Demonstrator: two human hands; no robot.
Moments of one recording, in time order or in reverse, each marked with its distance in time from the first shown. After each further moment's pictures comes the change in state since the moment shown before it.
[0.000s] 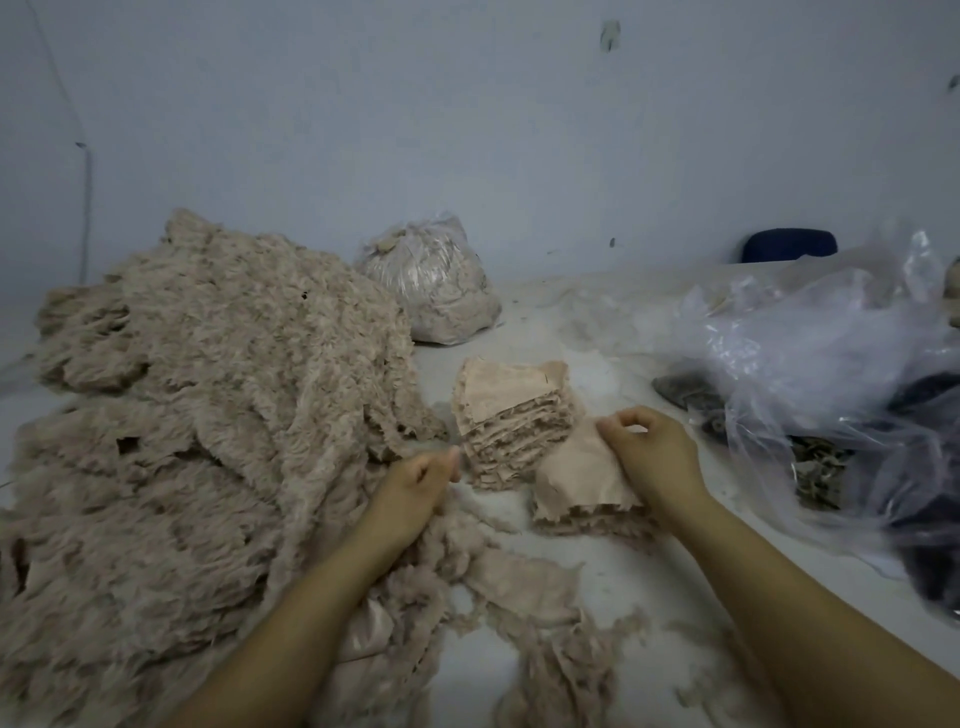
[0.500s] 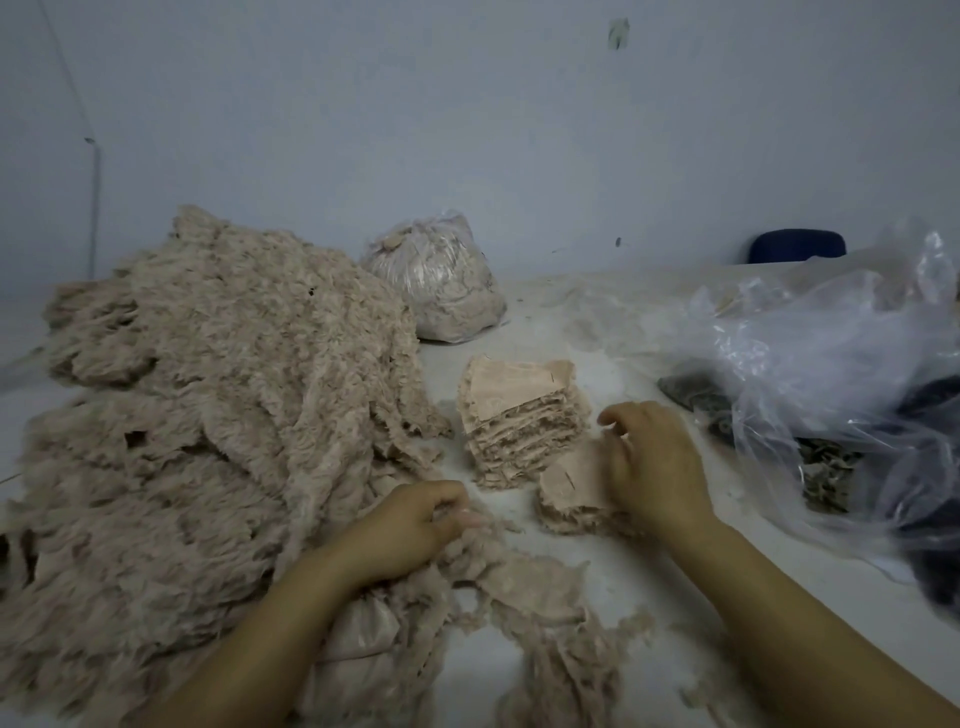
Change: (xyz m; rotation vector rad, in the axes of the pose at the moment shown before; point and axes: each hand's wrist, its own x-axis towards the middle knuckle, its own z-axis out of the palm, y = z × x) left_hand -0.014 -0.001 -0.016 0.355 -0.377 0.124; right_hand -0.015 0.008 0.001 -0.501 0.105 -0.573
